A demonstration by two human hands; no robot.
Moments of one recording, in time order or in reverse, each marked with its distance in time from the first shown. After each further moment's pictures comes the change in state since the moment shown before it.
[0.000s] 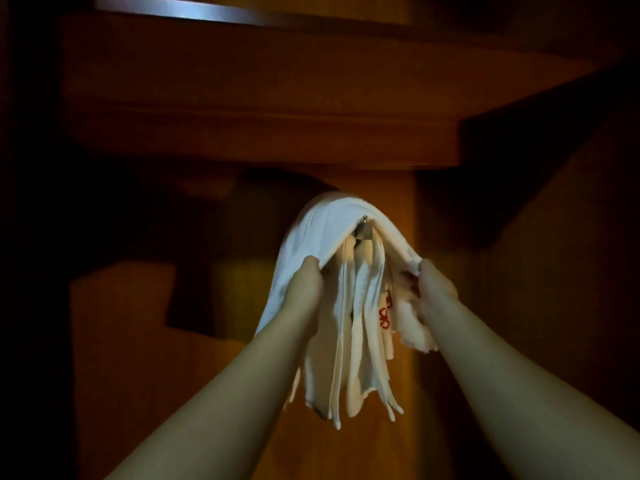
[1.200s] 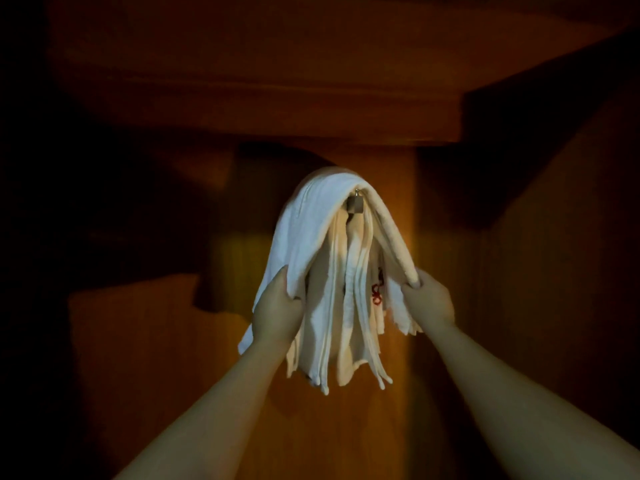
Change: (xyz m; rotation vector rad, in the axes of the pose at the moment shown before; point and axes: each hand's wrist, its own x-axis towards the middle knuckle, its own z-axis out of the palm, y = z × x) left_hand 0.031 -0.091 -0.056 0.706 0.130 0.518; right_hand 0.069 0.080 -0.043 -0.665 -0.058 -0.670
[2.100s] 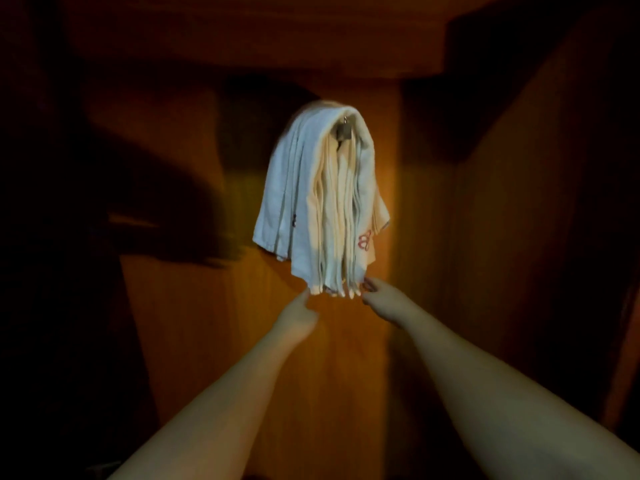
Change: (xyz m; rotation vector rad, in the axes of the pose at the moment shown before) left_hand -0.125 -0.045 0.008 -0.023 -0.588 -0.394; right_hand -0.146 0.011 -0.007 -0.129 -0.685 0.228
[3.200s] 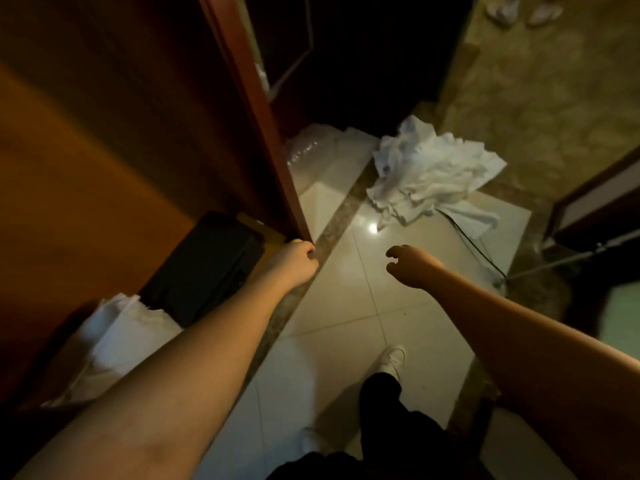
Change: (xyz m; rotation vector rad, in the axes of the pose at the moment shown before) left_hand -0.310 -0.121 0.447 0.760 -1.037 0.295; right_hand -0.574 0.442 0.013 -0.290 -0.059 0.999
